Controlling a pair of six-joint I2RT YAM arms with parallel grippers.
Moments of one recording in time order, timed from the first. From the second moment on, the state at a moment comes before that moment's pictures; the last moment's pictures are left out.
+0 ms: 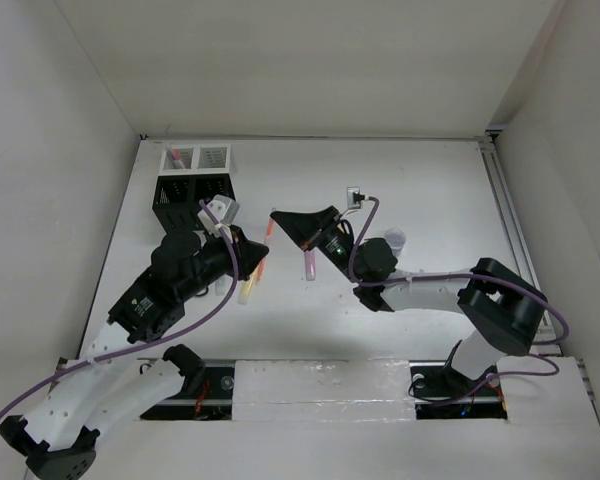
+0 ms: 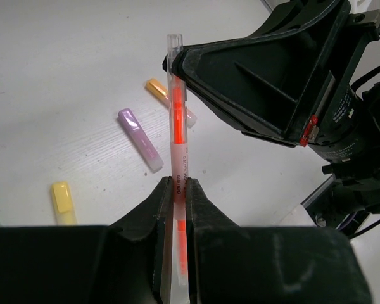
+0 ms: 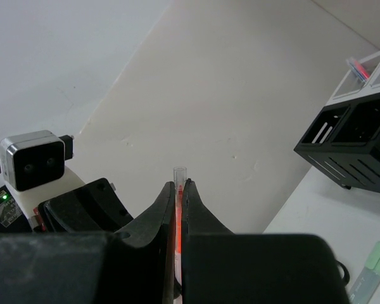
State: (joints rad) left arm -0.66 0.67 0.86 -0.46 0.08 -0.37; right arm 0.95 1.60 0.76 1.30 0.10 1.01
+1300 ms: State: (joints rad) left arm -0.67 0.74 0.92 -0.53 0.07 -0.39; right arm 0.95 1.62 0.73 1.35 0.05 0.99
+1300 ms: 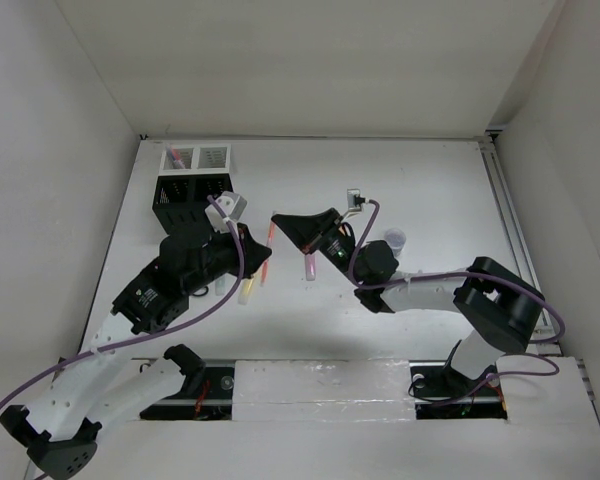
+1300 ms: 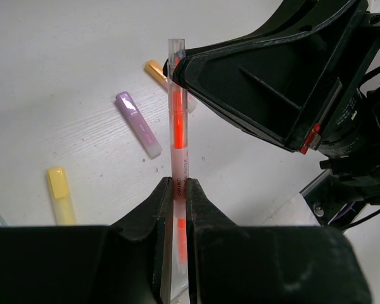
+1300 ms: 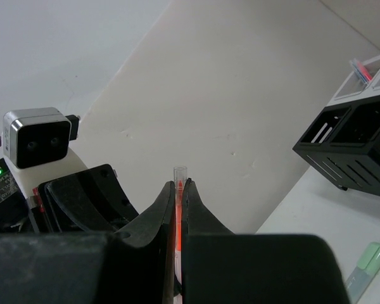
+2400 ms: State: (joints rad) left arm -0.67 0.72 0.92 -0.58 0.08 -0.38; right arm 0.95 1.63 0.70 1.40 -0.01 0.93
